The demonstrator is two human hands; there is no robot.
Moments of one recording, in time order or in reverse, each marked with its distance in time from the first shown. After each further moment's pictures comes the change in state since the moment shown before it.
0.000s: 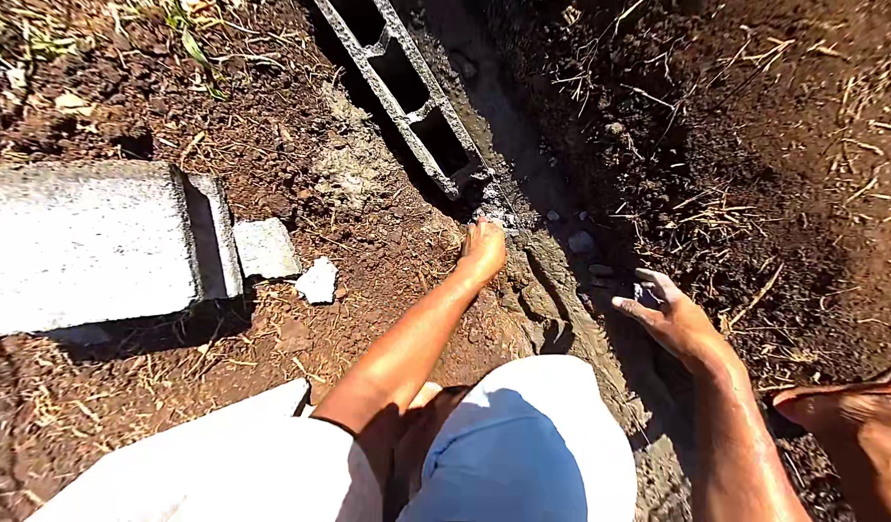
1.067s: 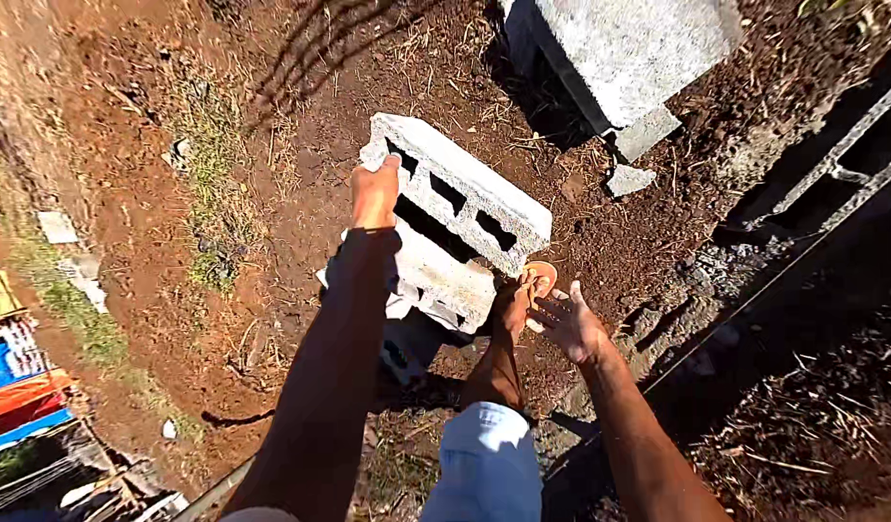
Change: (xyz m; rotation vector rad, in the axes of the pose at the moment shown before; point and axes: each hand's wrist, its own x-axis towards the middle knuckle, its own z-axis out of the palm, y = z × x) left_hand -0.561 -0.284 -0.103 -1.183 1.138 -1.239; right_hand -0.271 -0.240 0.227 0.325 -0.851 0.485
